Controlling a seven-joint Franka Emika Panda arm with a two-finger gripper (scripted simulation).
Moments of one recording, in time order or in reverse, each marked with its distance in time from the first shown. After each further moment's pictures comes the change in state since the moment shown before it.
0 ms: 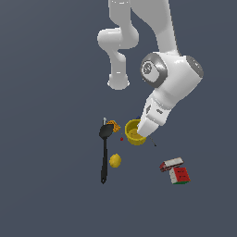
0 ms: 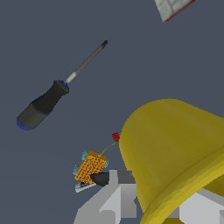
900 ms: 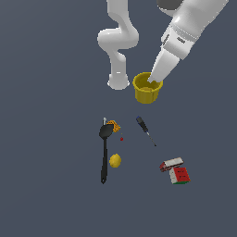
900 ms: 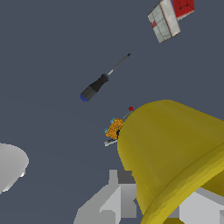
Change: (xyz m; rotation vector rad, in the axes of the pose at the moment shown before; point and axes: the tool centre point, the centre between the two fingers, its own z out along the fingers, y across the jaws) arm -0.069 -0.064 -0.168 0.001 0.003 -0.001
